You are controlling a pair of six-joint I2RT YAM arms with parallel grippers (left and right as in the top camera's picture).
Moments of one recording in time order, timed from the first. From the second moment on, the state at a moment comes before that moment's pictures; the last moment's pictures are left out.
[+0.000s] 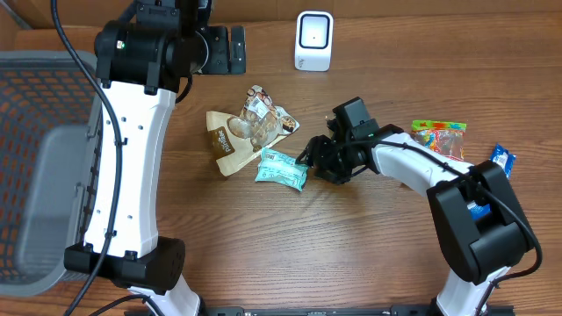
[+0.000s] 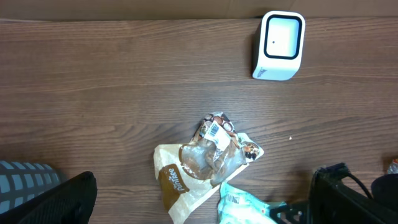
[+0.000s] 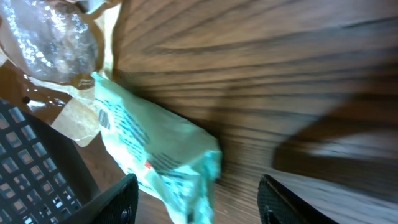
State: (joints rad) left arm -0.20 1.84 2.28 -1.34 -0.05 -0.18; right arm 0.46 1.93 1.13 -0.36 -0.56 0.86
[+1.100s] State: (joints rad) left arm -0.20 1.84 2.28 -1.40 -0.05 -0.15; right arm 0.40 1.98 1.13 -0.28 -0.73 0.72
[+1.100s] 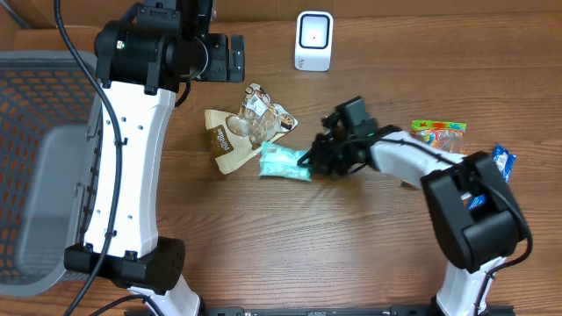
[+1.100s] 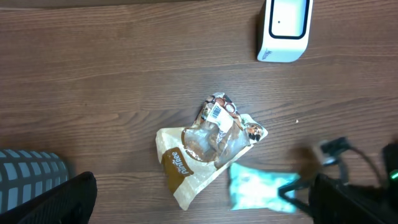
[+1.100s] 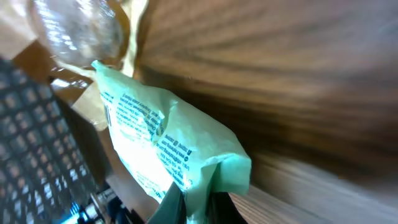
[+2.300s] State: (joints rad) left arm -0.20 1.84 2.28 -1.40 -0.05 -0.15; right arm 0.20 1.47 1.13 -0.36 -0.36 0.07
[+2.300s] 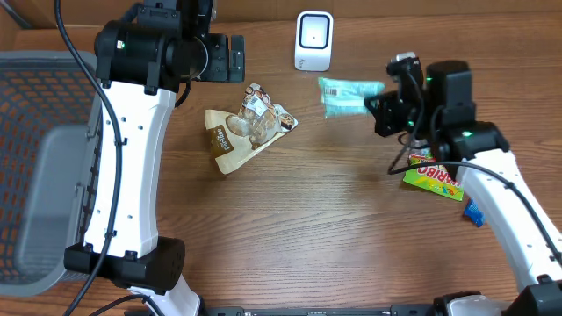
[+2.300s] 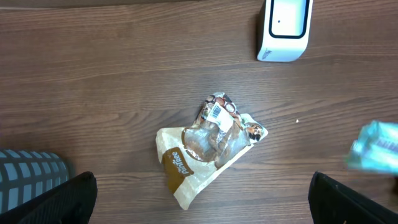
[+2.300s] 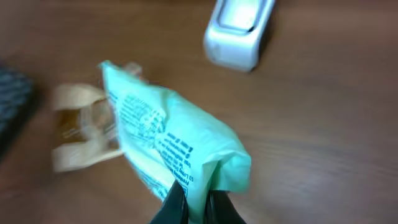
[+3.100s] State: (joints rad) left arm -0.20 1.84 2.28 -1.40 -0.05 -0.15; right arm 0.44 1.95 1.13 0.87 0.48 -0.79
